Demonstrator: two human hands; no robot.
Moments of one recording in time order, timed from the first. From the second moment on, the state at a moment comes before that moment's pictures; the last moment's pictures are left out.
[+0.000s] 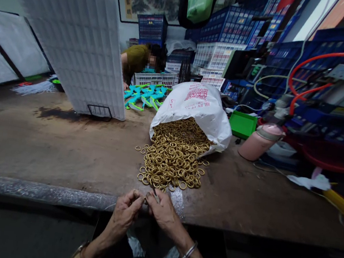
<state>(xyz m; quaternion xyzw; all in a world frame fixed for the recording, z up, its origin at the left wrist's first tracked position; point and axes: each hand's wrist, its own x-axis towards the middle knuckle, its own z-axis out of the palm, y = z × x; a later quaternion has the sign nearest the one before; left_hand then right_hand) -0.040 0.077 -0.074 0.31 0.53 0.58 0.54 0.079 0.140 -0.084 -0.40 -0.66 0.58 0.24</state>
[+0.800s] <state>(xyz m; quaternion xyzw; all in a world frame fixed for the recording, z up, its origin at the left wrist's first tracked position) -0.041 0.073 -0.090 0.25 0.47 0.58 0.63 0.078 0.131 -0.081 -0.44 -0.83 0.32 0.12</state>
